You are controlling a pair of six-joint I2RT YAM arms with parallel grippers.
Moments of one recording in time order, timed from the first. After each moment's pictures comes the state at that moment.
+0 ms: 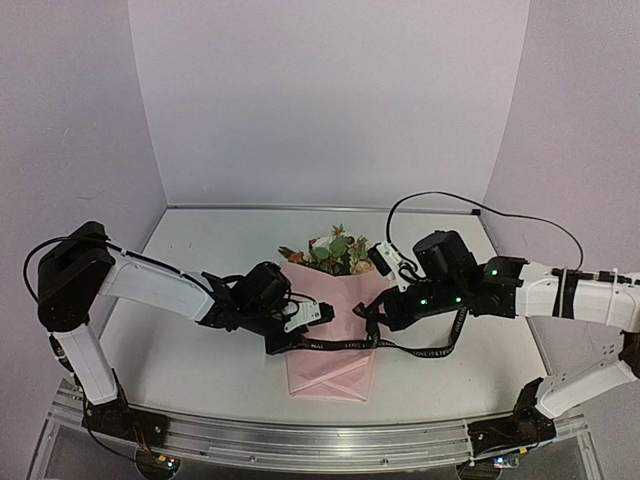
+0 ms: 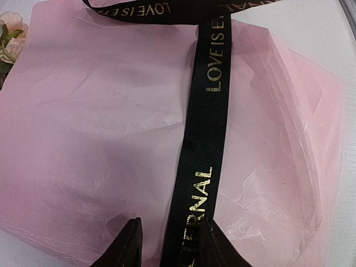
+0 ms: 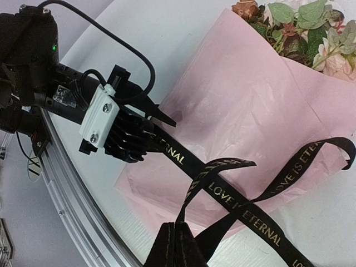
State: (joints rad) left arm -0.99 1.77 0.94 -0.03 0.18 0.43; right arm 0.90 1.30 0.90 -0.32 -0.19 0.36
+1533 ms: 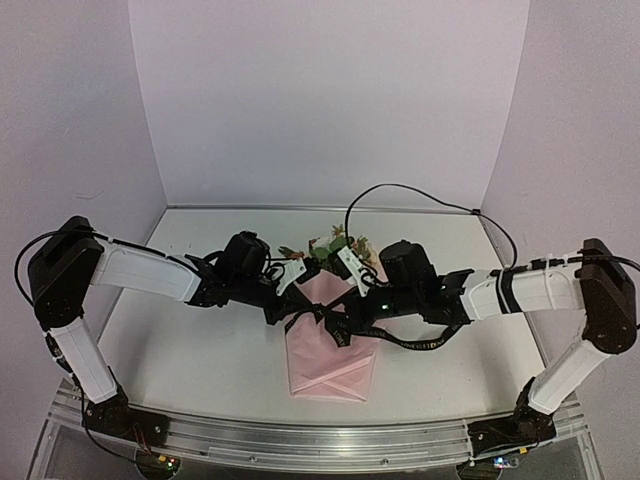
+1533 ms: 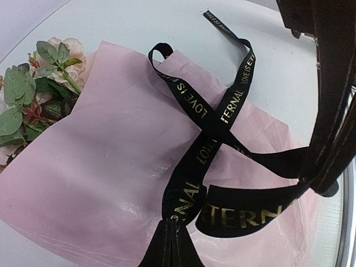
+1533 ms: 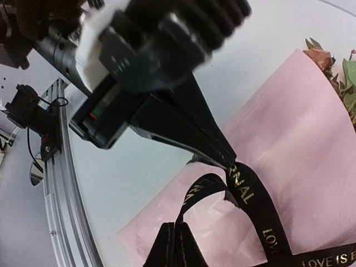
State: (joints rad) left arm -0.83 1.73 0.95 0.13 0.39 0.26; right arm 0.91 1.60 0.89 0.15 -0.34 0.24
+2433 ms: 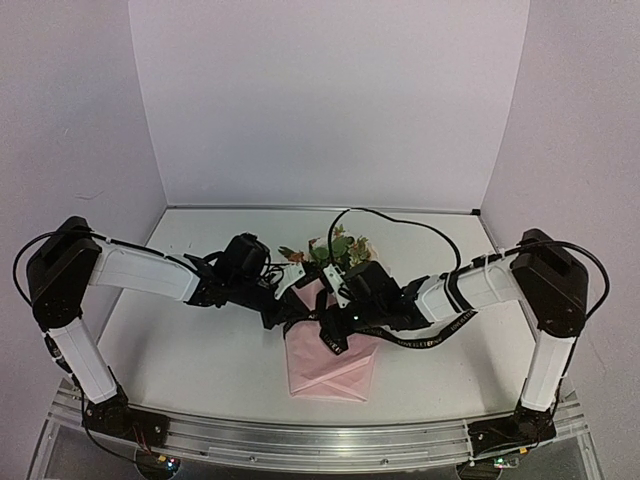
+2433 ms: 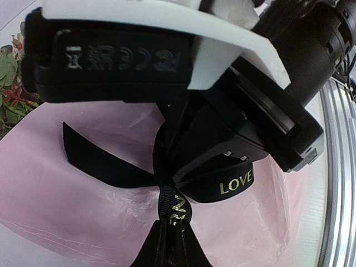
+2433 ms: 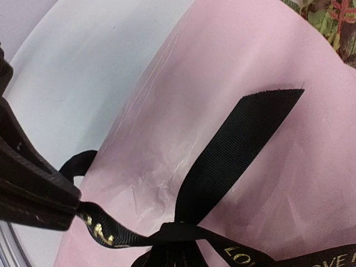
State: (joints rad) left arm -0.83 1.72 0.95 0.06 0.44 0.23; right arm 0.94 1.89 1.02 0.10 -0.07 0.38
